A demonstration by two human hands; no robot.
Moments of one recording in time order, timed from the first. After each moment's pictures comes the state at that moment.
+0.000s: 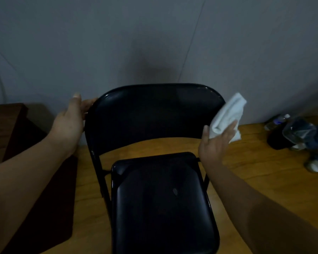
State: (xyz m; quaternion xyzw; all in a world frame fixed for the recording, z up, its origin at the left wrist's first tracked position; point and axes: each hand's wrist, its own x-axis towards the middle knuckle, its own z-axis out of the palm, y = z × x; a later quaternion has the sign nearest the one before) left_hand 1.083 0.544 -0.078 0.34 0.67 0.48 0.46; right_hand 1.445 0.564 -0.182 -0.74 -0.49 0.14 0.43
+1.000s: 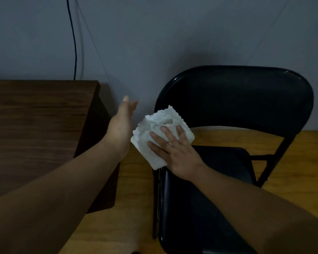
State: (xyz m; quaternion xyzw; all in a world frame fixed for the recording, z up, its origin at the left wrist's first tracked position) left_hand 1.037 0.463 -0.103 0.25 0.66 0.51 0.50; right_hand 1.237 0.493 -0.230 -0.23 -0.96 -0.14 0.05
